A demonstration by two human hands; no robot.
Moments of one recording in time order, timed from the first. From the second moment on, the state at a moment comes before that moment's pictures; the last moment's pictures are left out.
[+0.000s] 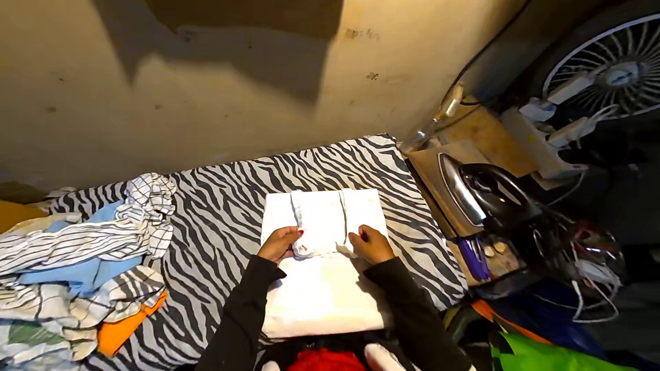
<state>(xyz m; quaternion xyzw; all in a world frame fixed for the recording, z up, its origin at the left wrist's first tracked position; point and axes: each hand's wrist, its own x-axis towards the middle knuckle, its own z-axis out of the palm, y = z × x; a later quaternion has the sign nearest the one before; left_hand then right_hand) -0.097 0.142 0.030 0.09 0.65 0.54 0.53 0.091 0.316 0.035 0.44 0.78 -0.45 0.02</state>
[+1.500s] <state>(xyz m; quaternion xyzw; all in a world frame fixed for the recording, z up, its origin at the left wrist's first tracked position) -0.015 0.125 0.012 0.55 0.79 0.22 0.14 0.128 0.303 0.027 0.13 0.93 -0.34 0.02</state>
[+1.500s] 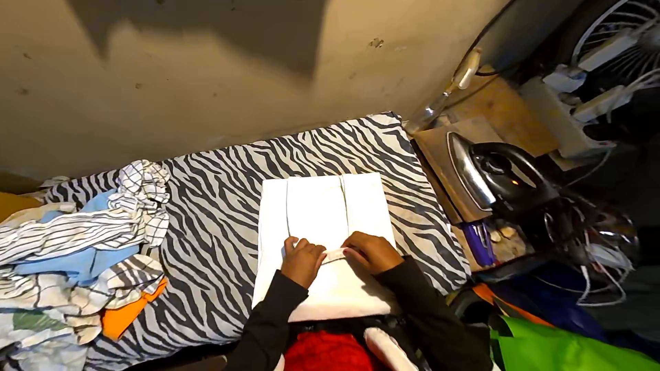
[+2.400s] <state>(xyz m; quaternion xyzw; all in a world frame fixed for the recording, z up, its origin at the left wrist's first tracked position) -0.043 0.109 0.019 0.44 0.83 0.21 0.26 0.129 0.265 0.010 0.37 0.87 -0.32 -0.09</state>
